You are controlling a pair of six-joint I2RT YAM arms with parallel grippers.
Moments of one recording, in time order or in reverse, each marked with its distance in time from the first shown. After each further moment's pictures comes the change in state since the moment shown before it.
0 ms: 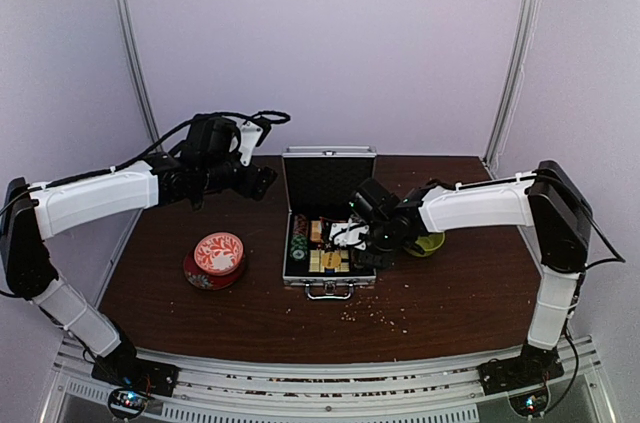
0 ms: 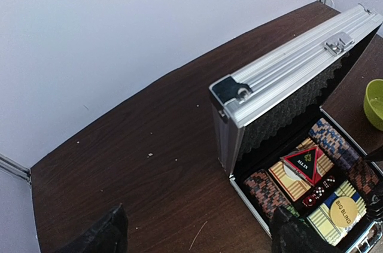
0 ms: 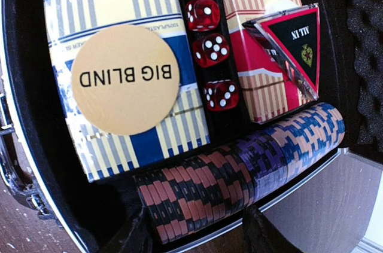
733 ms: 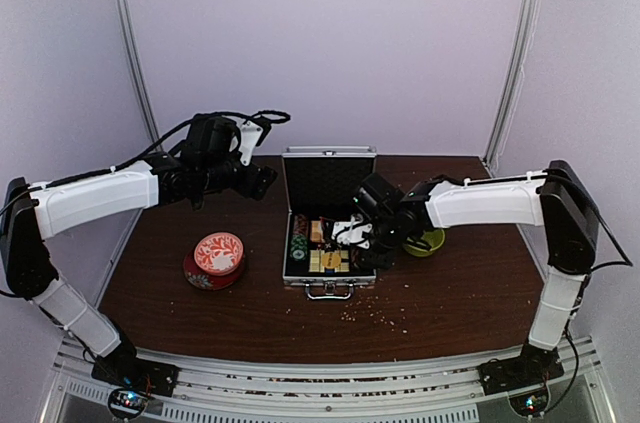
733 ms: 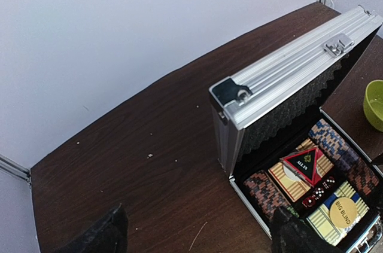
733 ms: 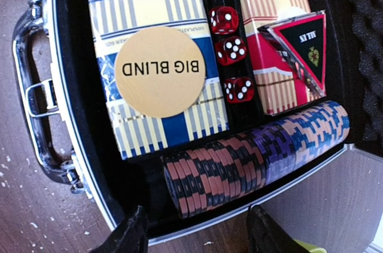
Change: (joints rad) left arm 0.000 0.001 0.003 0.001 0.001 0.000; right arm -0.007 -0.032 0.011 -0.072 -0.076 0.002
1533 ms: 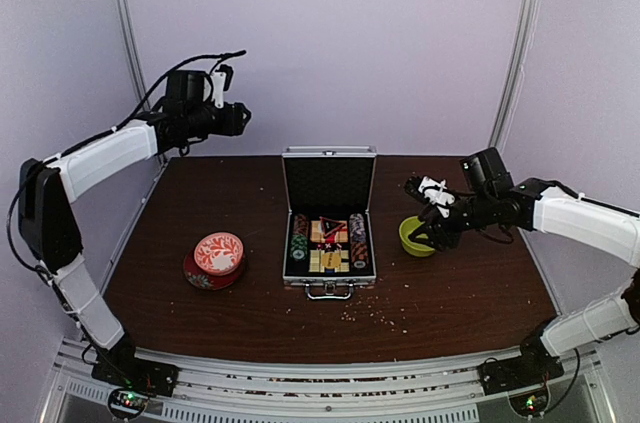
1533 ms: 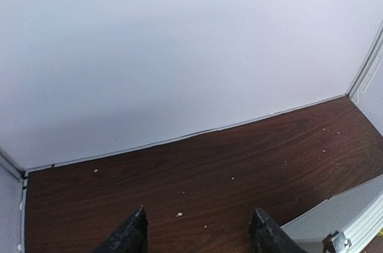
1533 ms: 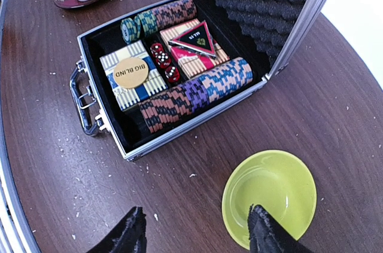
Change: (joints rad) left arm 0.274 0.175 0.323 0.011 0.206 -0.178; right arm -0.355 -0.580 -0.383 0.106 -0.434 0.122
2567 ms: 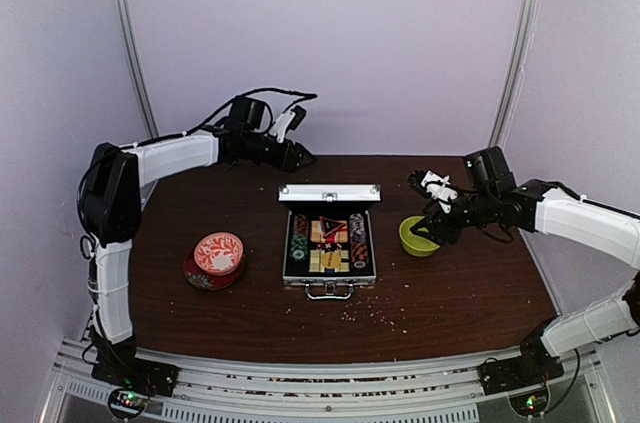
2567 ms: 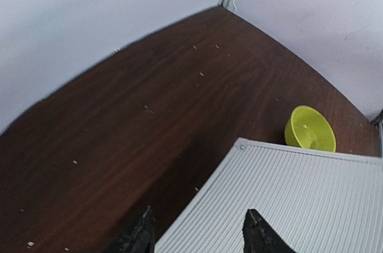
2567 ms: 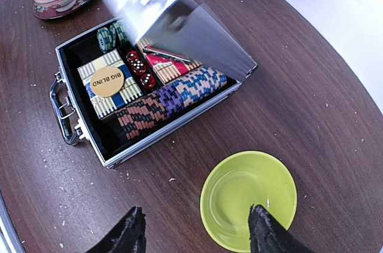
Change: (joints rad) left arm -0.108 0.417 0.262 -0.051 0.517 0.095; right arm -0.008 -0.017 -0.013 0.060 0.061 0.032
